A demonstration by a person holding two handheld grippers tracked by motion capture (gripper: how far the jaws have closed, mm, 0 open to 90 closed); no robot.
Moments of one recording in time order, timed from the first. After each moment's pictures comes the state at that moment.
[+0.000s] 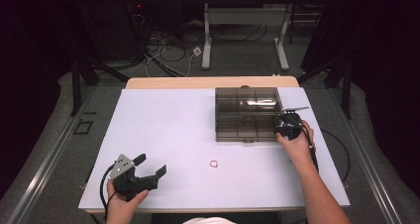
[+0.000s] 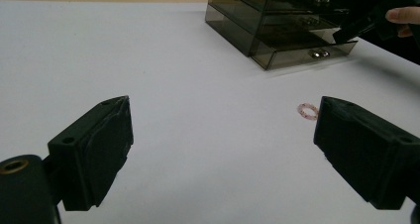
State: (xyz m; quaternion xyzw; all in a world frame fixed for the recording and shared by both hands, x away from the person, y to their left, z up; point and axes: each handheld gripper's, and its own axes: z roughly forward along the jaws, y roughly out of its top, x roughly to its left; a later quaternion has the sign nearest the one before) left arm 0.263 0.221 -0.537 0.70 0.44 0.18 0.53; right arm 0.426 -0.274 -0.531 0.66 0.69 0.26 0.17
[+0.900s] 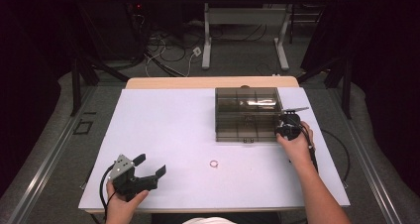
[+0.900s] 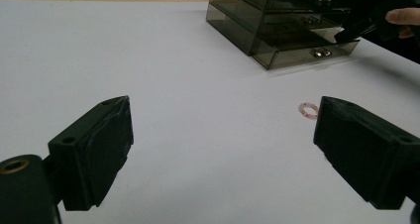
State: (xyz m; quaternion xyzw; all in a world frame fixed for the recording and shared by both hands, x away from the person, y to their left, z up) left arm 0.263 0.222 -0.538 0.71 0.44 0.18 0.53; right arm 0.426 -0.273 -0.533 0.67 0.68 0.25 0.16
